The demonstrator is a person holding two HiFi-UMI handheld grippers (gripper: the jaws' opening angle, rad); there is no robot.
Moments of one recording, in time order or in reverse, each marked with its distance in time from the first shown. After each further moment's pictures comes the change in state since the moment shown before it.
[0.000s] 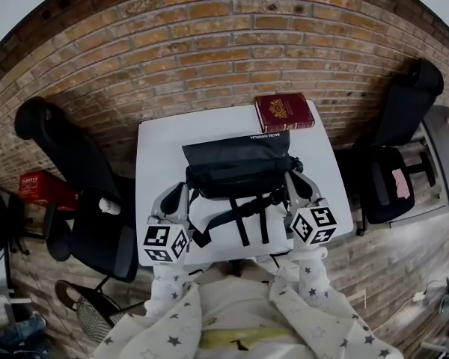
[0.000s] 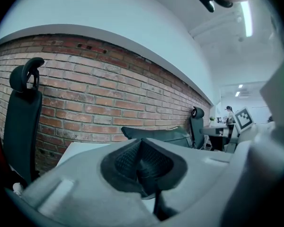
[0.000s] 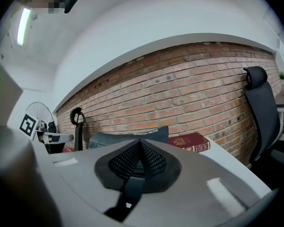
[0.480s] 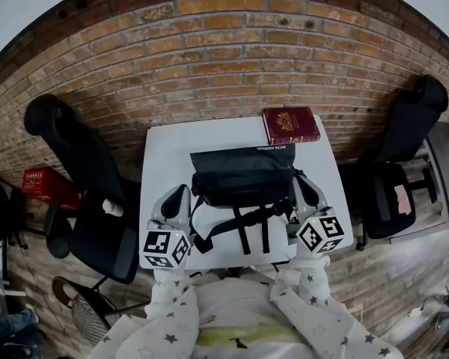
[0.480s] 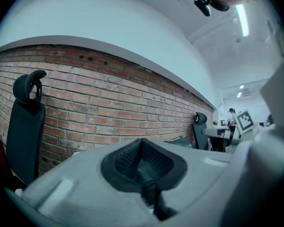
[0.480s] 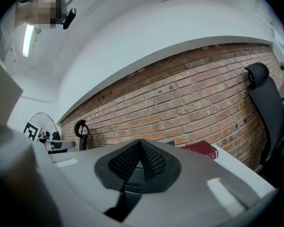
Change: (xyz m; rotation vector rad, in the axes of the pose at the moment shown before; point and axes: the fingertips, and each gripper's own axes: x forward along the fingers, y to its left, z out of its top) left arm -0.010 0.000 0.036 0.017 -0.086 0.034; right arm -0.001 0.007 0.039 0.034 -0.115 0.065
